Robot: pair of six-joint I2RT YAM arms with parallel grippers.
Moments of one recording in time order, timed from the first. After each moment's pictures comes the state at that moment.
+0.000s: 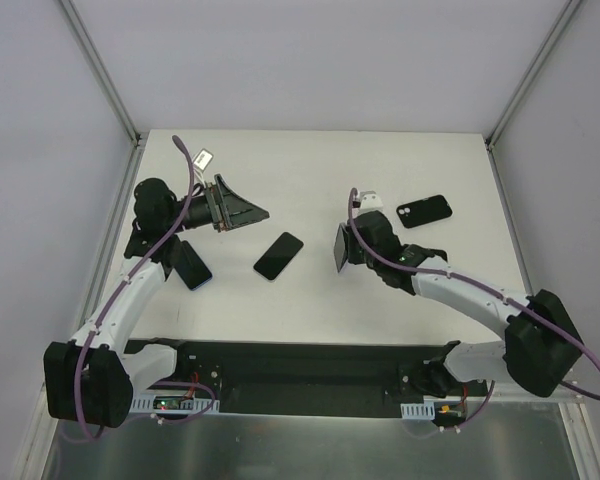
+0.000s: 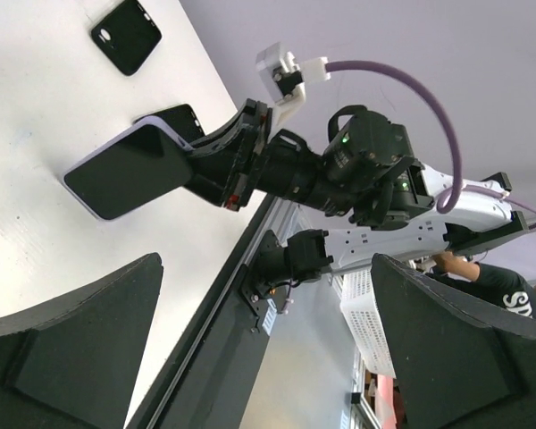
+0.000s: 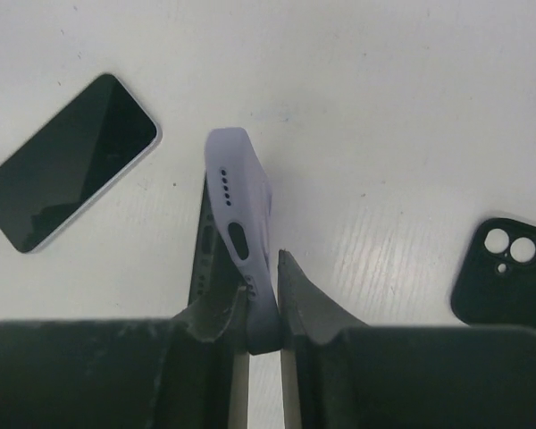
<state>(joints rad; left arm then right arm) -0.13 1.08 0.77 0.27 1.06 -1.02 0.74 1.26 0.80 -0.21 0.29 0.40</state>
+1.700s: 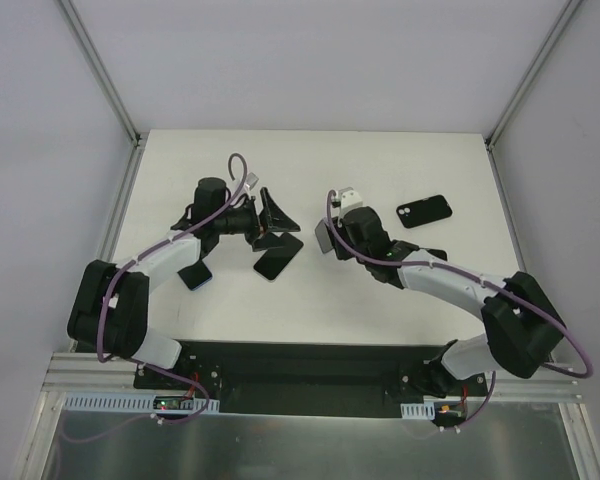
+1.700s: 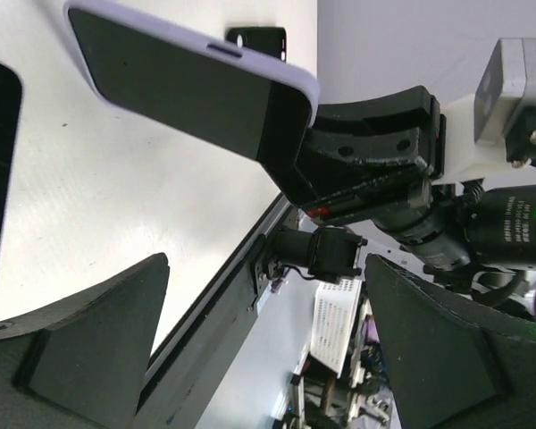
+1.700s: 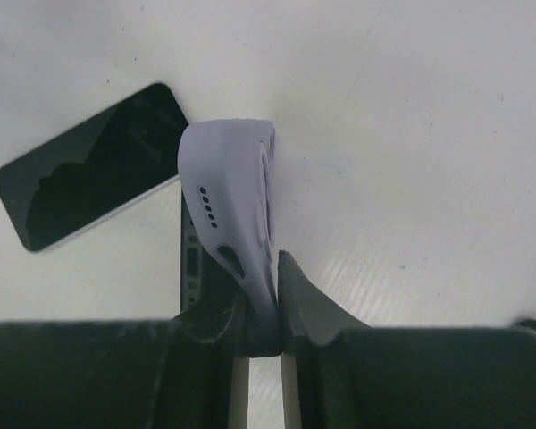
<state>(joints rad) -0.28 1.45 0.79 0.15 0.90 -1.03 0.75 1.46 0.83 0.03 0.20 0.23</state>
